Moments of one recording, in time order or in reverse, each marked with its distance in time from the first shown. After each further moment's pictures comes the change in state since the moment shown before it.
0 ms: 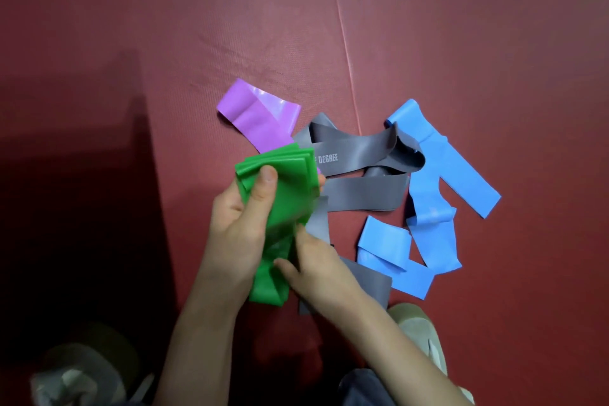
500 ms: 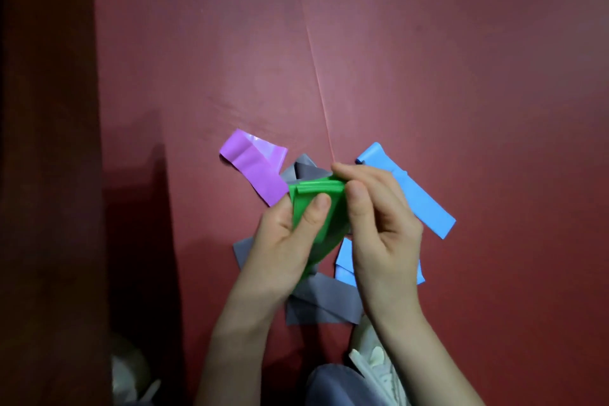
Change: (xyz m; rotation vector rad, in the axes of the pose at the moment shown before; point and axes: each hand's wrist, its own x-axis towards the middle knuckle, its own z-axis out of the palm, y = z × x) left_hand -0.040 0.053 0.059 0.038 -0.240 0.107; right_hand -0.076 -0.067 -0.112 0.611 0.884 -0.539
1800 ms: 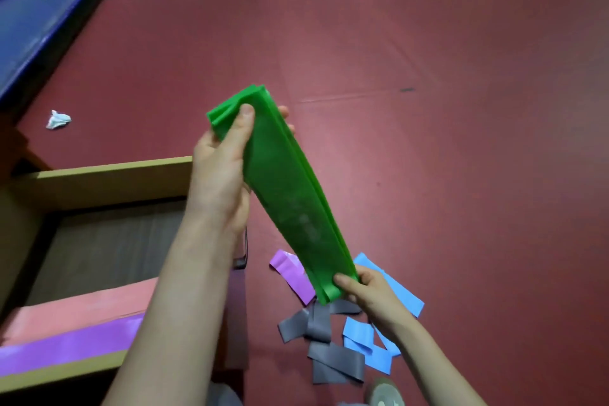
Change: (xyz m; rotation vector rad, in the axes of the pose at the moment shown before) left_hand -0.116 0.347 0.085 -0.105 0.122 0.491; right_hand -0.016 -0.177 -0.081 0.300 -0.478 0.510
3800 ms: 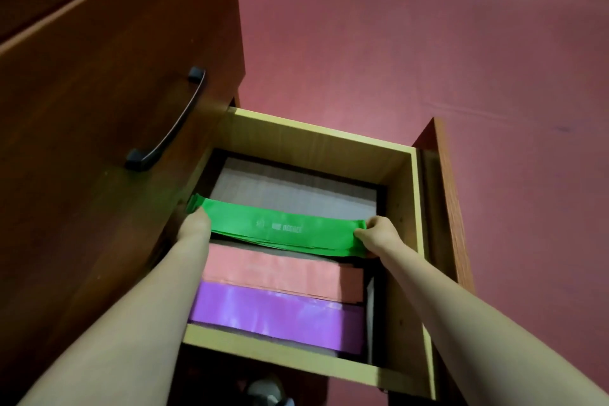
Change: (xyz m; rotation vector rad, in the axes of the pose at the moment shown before) left_hand 0.047 -0.049 -0.439 0.703 0.867 -0.686; right_hand 0.211 0.012 0.250 -0.837 0.184 0.238
